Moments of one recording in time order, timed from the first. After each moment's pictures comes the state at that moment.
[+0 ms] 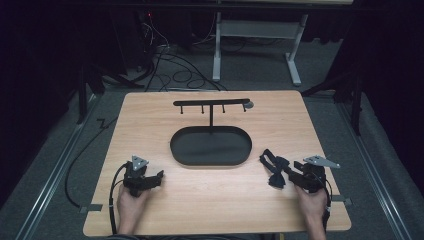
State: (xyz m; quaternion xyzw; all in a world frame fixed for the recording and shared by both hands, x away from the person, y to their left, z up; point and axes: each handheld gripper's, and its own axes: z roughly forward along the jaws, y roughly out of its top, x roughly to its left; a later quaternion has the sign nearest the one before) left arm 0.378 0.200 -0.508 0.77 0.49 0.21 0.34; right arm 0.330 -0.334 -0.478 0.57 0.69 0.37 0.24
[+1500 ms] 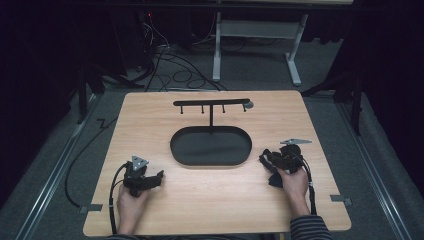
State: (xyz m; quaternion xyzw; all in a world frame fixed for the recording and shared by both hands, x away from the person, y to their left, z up) left arm 0.378 0.200 -0.508 0.77 0.49 0.21 0.34; right arm 0.406 -0.300 -0.491 0.57 0.74 0.33 0.16
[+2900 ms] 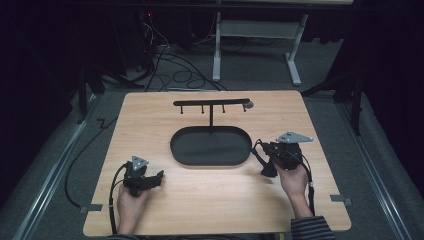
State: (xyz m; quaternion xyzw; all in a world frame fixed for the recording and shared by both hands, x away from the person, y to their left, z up) left arm 0.378 0.200 -0.508 0.77 0.49 0.21 0.34; right arm 0.378 -0.265 -0.422 0.46 0.76 0.39 0.23
